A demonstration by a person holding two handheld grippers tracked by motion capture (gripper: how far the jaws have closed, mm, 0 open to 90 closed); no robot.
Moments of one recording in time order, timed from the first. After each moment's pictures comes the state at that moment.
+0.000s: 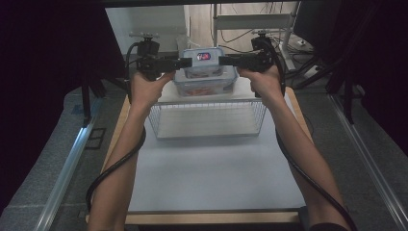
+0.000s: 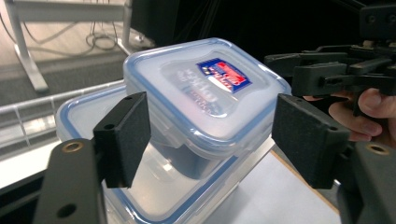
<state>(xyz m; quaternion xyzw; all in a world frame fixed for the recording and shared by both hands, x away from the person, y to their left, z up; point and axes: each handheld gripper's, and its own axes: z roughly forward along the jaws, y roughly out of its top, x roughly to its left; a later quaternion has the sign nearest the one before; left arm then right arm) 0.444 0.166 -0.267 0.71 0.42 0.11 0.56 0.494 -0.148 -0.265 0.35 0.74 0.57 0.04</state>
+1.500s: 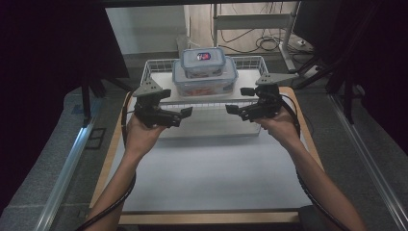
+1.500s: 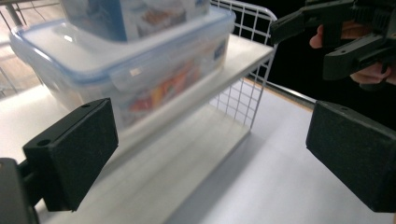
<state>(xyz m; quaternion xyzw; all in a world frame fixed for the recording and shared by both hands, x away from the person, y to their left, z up) 0.346 0.156 -0.330 0.76 0.33 0.20 0.52 0.407 -0.173 -0.327 0.24 0.80 0.54 0.12</state>
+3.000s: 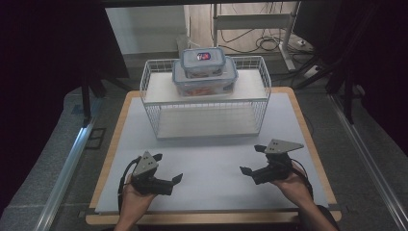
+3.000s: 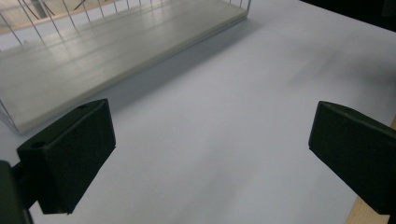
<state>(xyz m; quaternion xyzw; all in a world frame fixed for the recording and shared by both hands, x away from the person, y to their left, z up) 0.244 0.172 -0.487 0.78 0.37 0.19 0.47 0.312 -0.223 -0.459 0.26 0.83 0.47 0.12</state>
